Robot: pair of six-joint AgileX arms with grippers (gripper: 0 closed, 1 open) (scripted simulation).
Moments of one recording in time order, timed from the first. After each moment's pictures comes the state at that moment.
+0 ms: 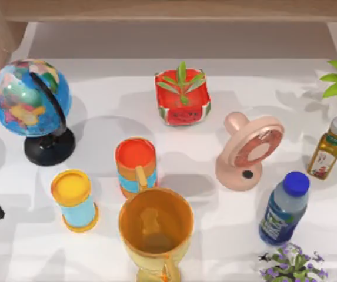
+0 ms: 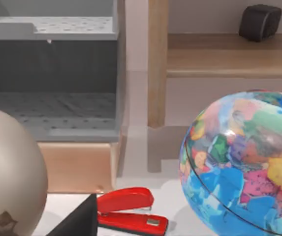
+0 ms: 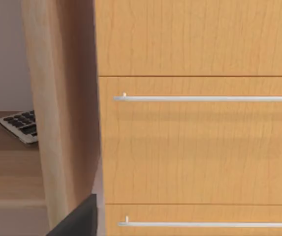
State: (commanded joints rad) left arm 0.00 0.00 0.00 0.00 0.00 0.00; right arm -0.70 1.08 0.62 0.47 -0.69 0.02
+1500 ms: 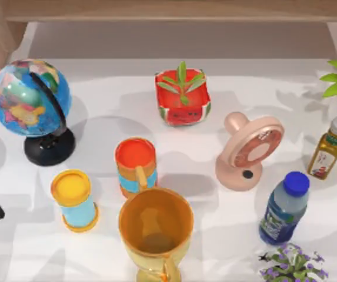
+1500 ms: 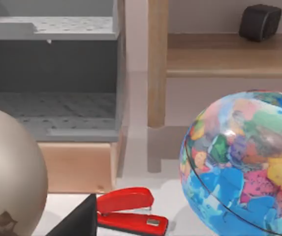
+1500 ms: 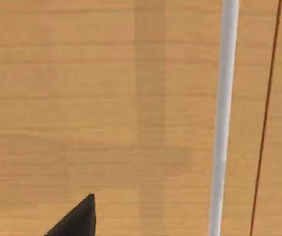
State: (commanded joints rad) left arm 0.00 0.00 0.00 0.00 0.00 0.00; right arm -0.46 2.29 1.09 1.20 -0.43 -1.54
